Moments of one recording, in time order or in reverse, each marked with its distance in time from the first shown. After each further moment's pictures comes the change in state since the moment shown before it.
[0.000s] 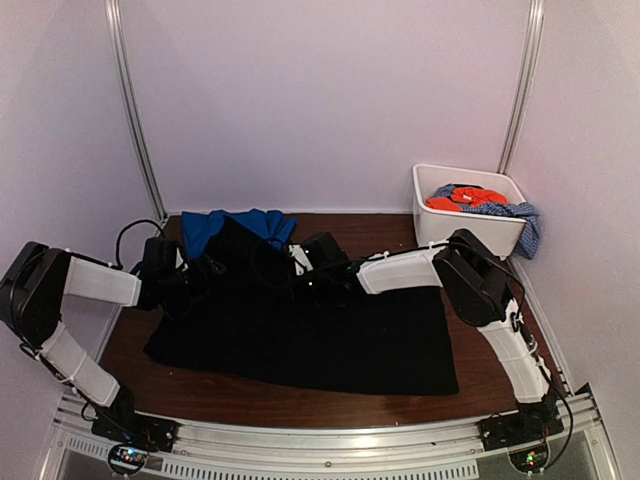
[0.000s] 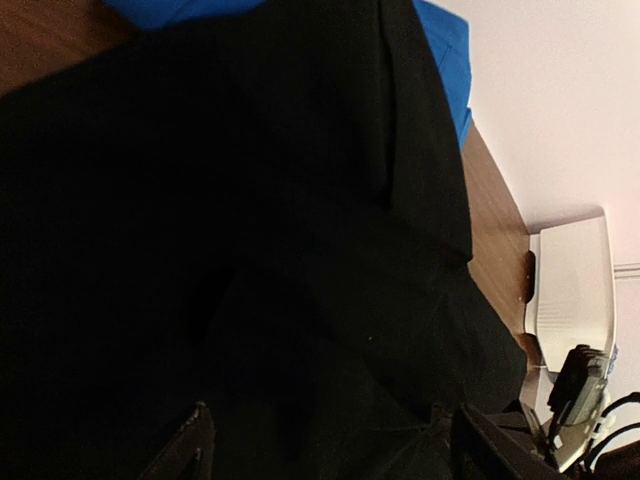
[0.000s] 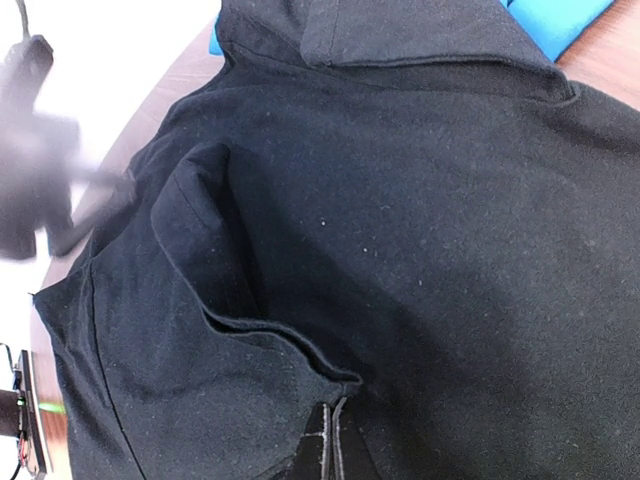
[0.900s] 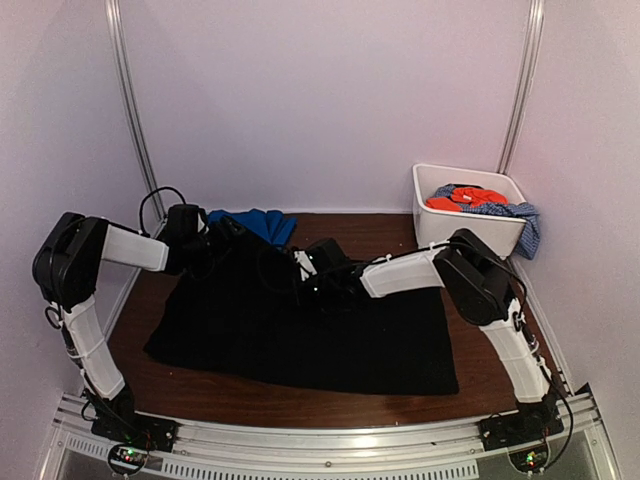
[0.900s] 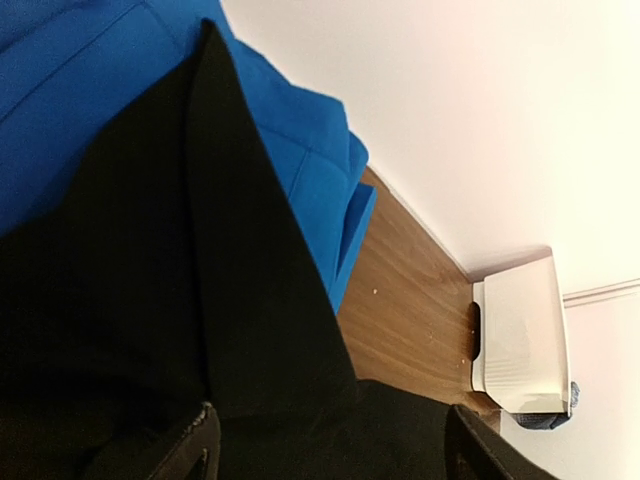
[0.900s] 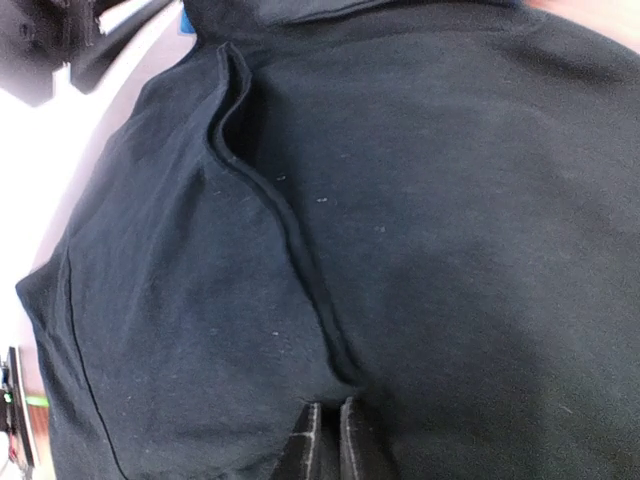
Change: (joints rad) left arm -0.036 0.318 0.351 0.111 0.014 -0.028; right arm -0.003 -0.008 -0.060 0.008 0.012 0.013
